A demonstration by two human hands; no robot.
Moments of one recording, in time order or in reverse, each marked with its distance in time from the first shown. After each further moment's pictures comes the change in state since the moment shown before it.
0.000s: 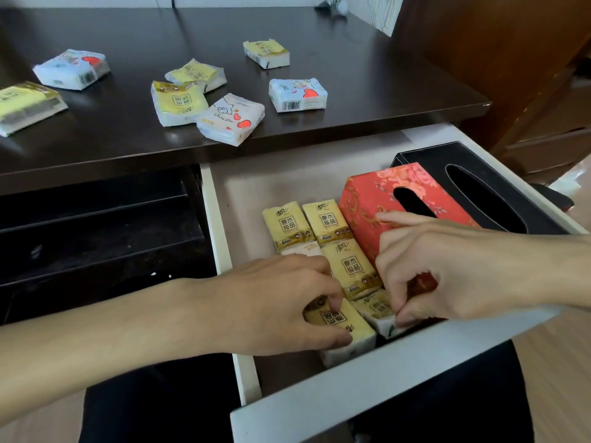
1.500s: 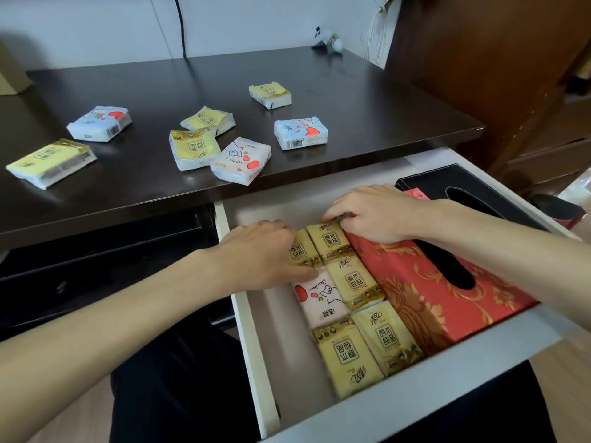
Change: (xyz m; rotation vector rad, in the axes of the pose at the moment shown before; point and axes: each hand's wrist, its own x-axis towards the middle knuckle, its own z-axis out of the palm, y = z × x) left_hand 0.044 -0.074 -0.028 0.234 0.174 -0.306; right_hand 0.114 0.066 -0.015 -0.082 0.204 0.234
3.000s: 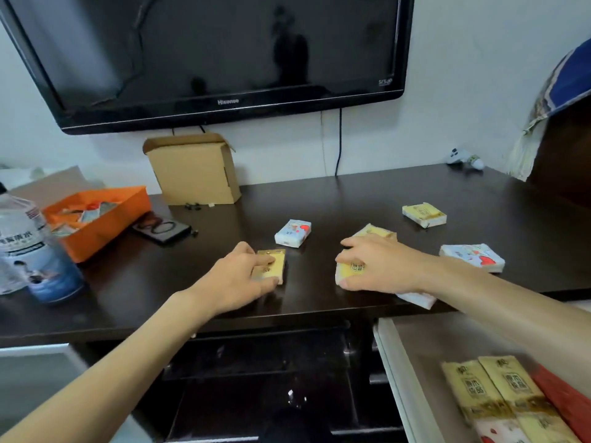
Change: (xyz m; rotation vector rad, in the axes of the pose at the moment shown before) left_hand -0.135 -0.233 -0.100 -0.158 0.293 -0.553; right_hand 0.138 -0.174 -0.096 0.064 0.125 -0.249
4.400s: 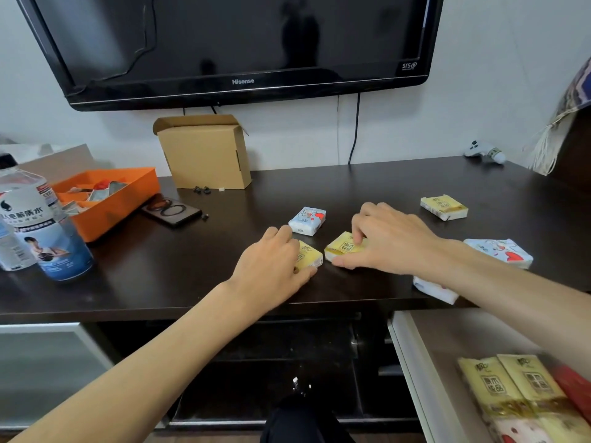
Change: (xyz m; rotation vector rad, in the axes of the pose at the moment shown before) left_hand -0.010 0.036 0.010 0.325 0.285 0.212; right_hand 0.023 -0.029 -0.009 -0.169 0.280 0.055
